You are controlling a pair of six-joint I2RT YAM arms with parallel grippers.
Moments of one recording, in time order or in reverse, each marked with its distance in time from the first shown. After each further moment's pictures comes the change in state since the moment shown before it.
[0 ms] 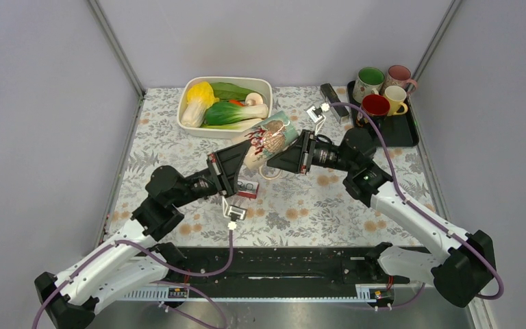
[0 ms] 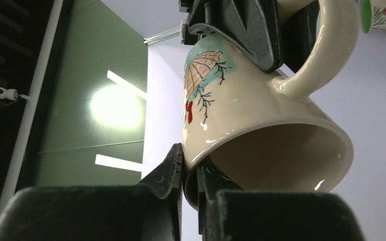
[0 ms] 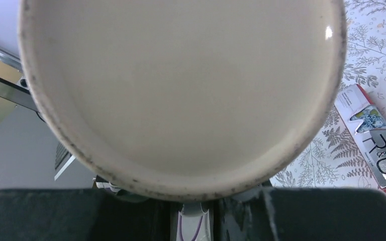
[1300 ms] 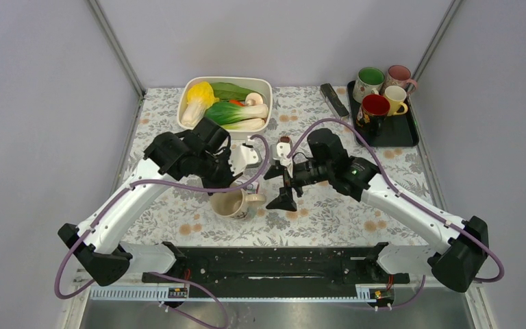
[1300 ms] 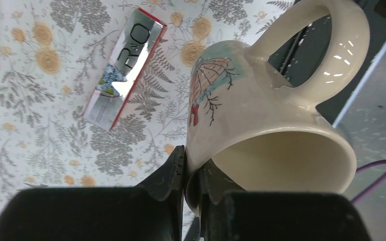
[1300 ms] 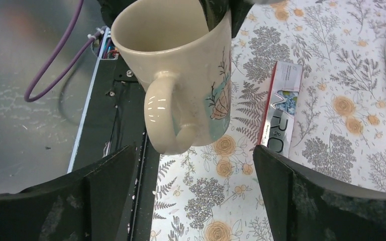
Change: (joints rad) left arm 0.046 0.528 0.793 -1.571 -0.235 -1.412; right arm 0.166 0.095 0.195 -0.709 -0.039 -1.266
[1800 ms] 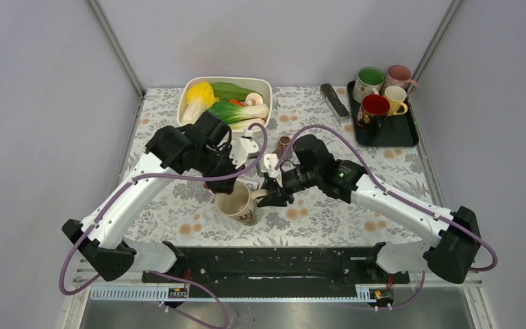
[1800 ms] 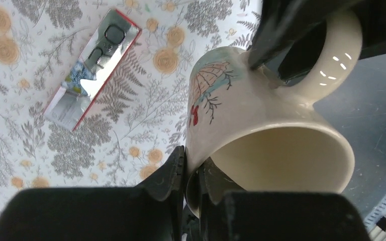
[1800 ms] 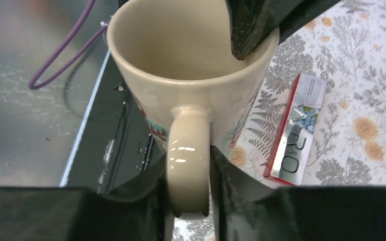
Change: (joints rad) left arm 0.008 0.050 0.075 -0.033 0.112 -0.190; right arm 0.092 0.070 0.003 0.030 -0.021 -0.089
